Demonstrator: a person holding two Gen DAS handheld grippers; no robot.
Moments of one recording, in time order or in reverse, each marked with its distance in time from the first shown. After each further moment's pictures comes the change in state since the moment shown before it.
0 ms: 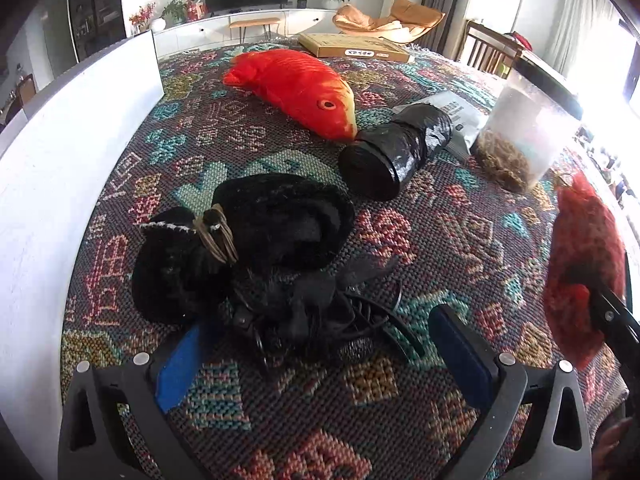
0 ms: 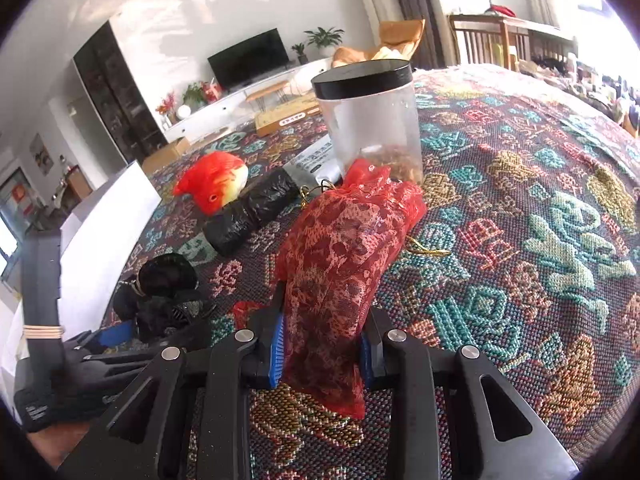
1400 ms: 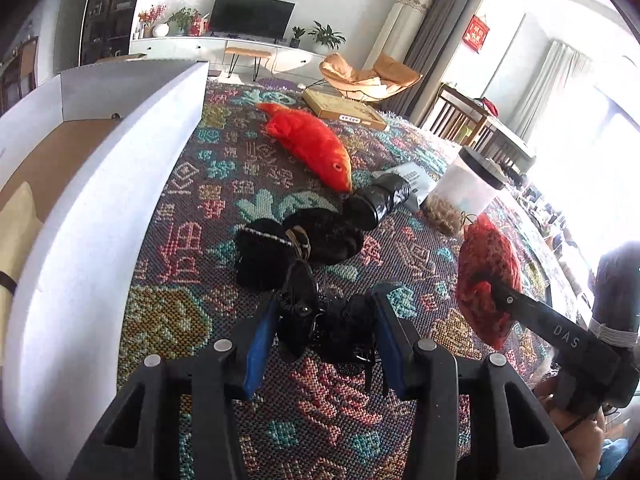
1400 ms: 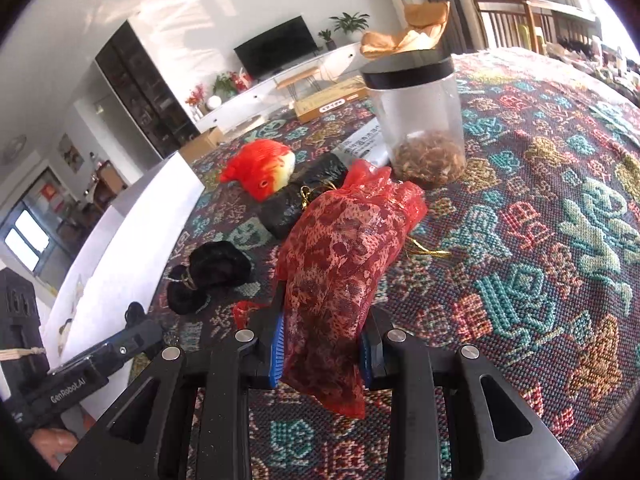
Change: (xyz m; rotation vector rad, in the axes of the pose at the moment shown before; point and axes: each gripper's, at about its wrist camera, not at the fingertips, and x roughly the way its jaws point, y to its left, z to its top) left arm -0.109 0.077 -0.039 -0.125 -0.155 -0.253; right arm -0.022 0.035 0.000 -0.030 0.056 0.185
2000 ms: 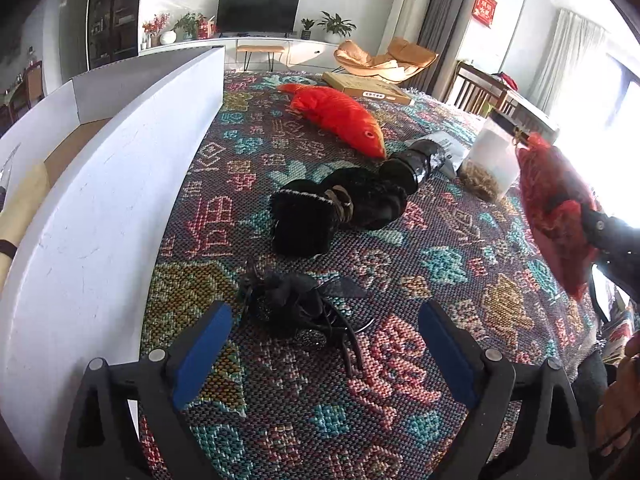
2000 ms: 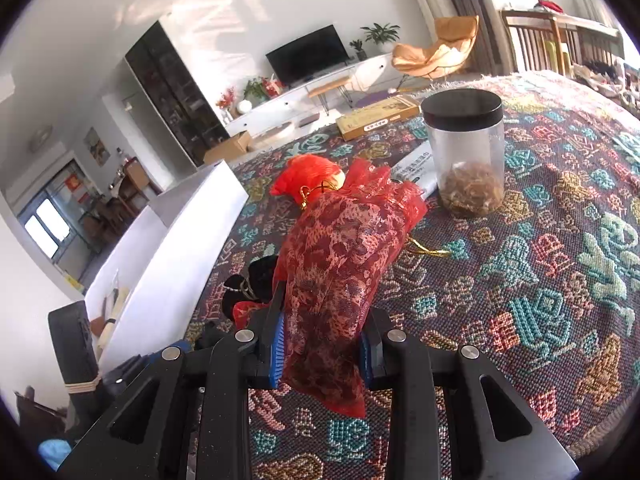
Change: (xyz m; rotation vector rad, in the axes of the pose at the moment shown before) left arm 0.024 0.009 -0.029 0.059 0.053 0.147; right arm -0.016 0.022 0.006 -0.027 -0.019 0.056
